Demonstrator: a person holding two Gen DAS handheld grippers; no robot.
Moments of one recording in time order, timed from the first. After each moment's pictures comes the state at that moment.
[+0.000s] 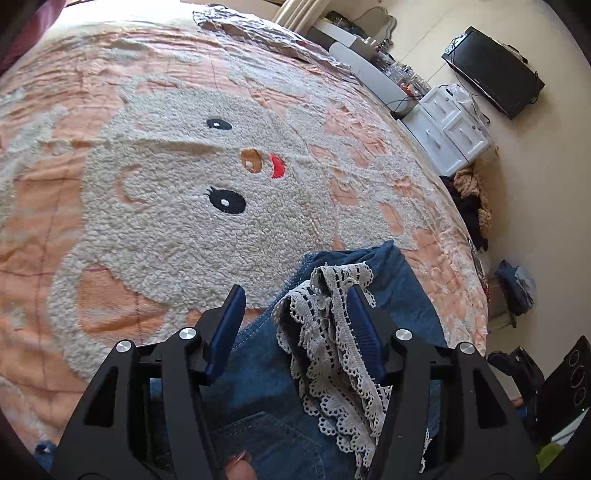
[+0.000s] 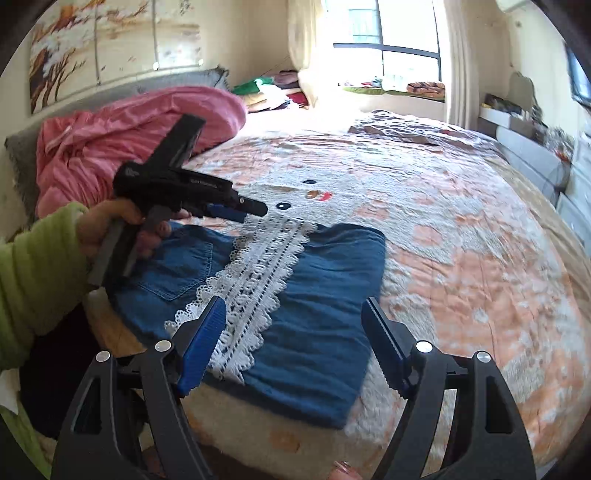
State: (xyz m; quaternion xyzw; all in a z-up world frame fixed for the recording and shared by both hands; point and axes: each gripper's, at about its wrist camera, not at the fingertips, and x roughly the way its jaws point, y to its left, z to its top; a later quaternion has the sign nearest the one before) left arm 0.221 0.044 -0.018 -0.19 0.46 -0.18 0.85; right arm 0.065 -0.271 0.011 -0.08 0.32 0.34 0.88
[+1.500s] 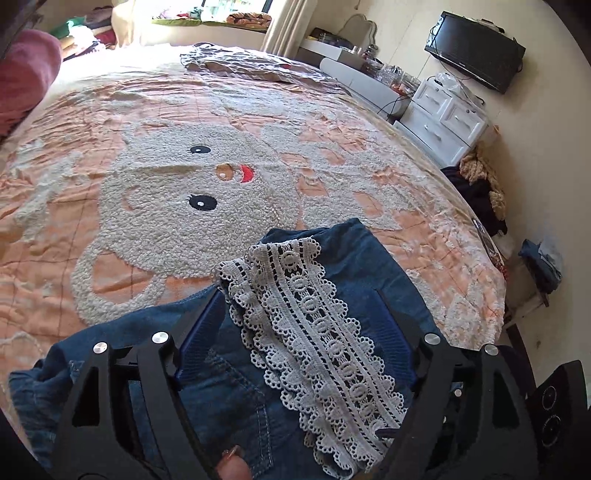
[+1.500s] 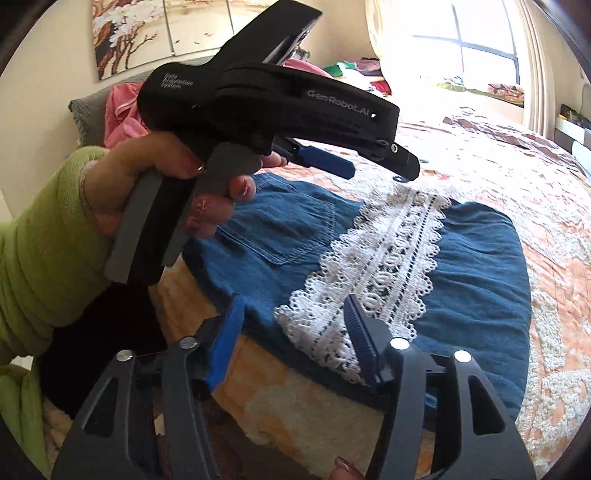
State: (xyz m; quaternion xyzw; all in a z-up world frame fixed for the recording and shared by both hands) left arm 0.161 -0.007 0.008 -0.12 0.42 -0.14 0.89; right arm 0.034 -0.224 -0.031 -0.09 0.32 0.48 0.81
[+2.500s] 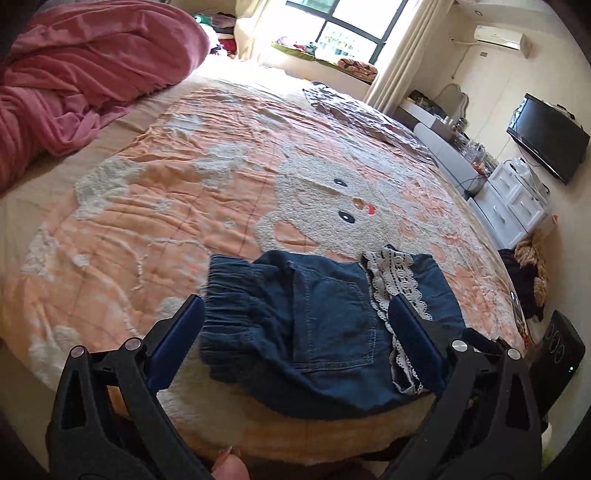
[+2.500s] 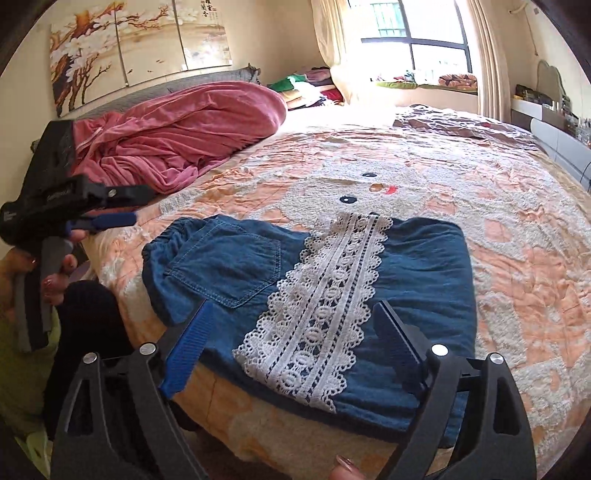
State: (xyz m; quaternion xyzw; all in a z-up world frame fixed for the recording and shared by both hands) left arm 0.024 0.102 0.042 -0.21 0.36 0.05 0.91; right arm 0.059 -0.235 -0.008 -0.05 0.32 0.40 0.86
